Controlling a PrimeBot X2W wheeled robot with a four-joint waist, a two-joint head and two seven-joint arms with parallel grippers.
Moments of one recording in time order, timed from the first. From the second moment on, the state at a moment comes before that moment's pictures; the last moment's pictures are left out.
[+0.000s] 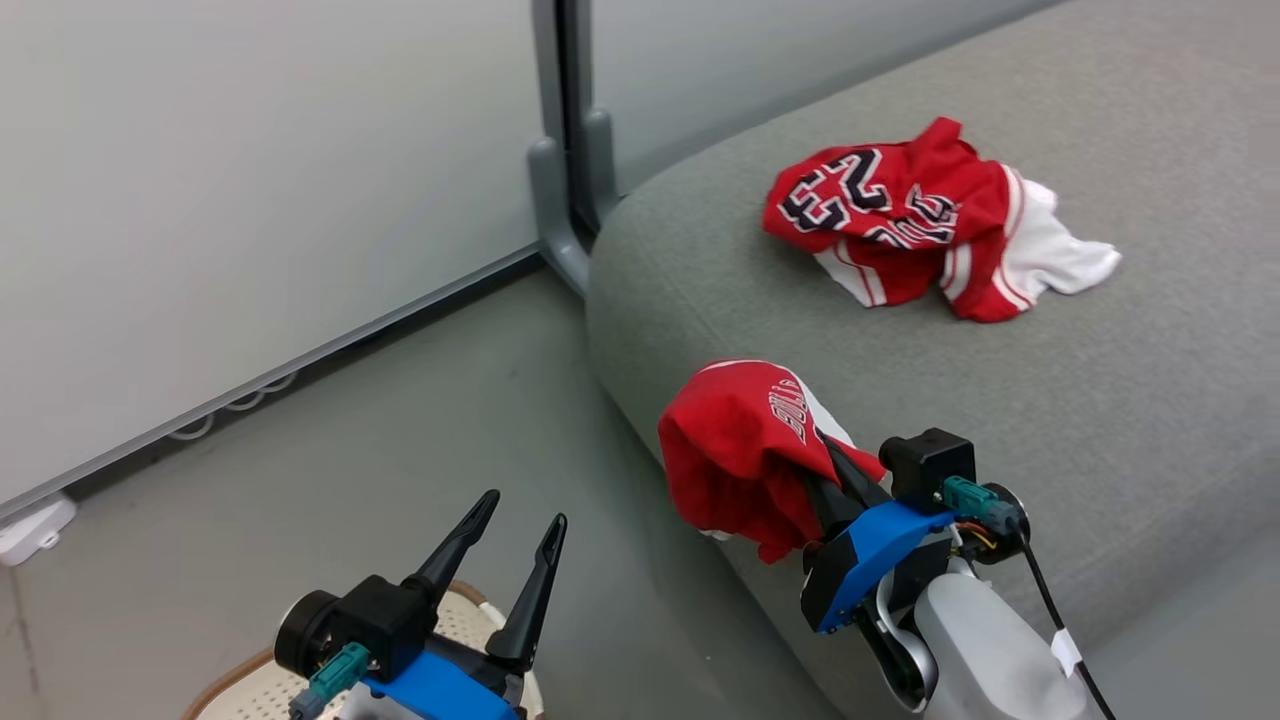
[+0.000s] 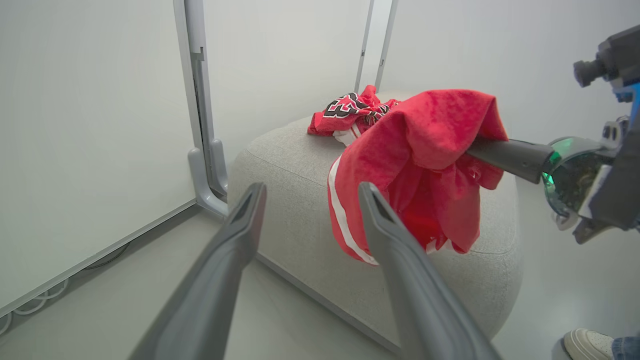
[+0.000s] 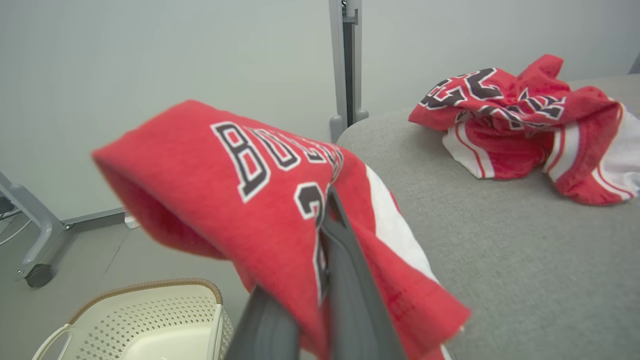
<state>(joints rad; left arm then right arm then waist) -0.20 0.17 -0.44 0.29 -0.32 -0.13 -0.26 -0.48 -0.05 0.36 0.72 0.25 0.13 -0.20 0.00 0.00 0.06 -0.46</state>
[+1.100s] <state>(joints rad) -0.27 0.22 -0.47 0.28 -0.31 -0.13 -0.26 -0.67 -0.08 0.11 0.71 0.19 0.13 -0.15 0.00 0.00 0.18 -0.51</state>
